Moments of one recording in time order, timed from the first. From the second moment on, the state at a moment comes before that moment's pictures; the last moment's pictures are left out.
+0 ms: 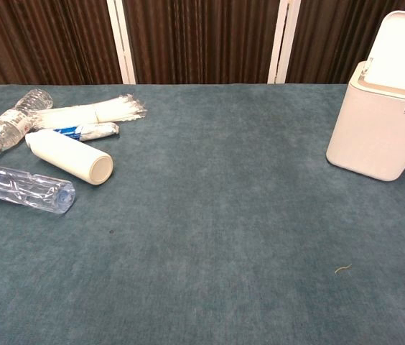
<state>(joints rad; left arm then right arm) -0.14 -1.20 0.05 -1.54 1.67 1.46 0.24 0.06 -1.16 -0.08 -1.54 -1.73 1.55 -0.22</state>
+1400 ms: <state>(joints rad) -0.15 -1.20 0.05 -1.55 1.66 1.44 0.23 0.70 -1.20 0.38 -1.52 -0.65 1.05 -0.79</state>
